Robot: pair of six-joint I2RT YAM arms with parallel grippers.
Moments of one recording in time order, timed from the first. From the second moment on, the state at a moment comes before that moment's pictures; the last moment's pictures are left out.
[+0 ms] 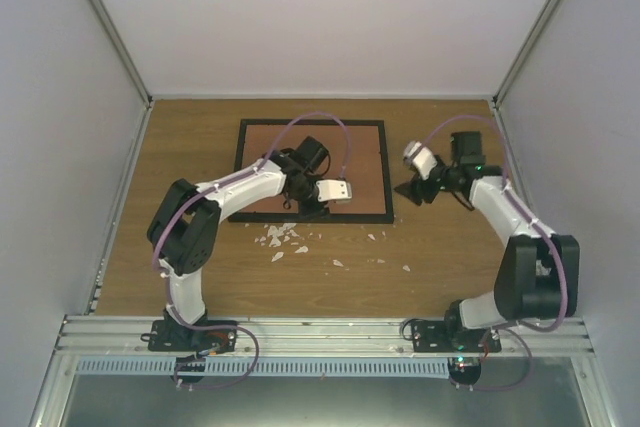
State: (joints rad) left arm -0.64 1.85 1.37 -0.72 0.32 0.75; right arm 0.09 1.40 0.91 -0.46 -0.54 -0.83
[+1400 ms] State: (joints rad) left arm -0.80 2.03 1.46 -0.62 0.15 0.71; right arm -0.19 1.70 0.98 -0.48 -1.07 -0.17
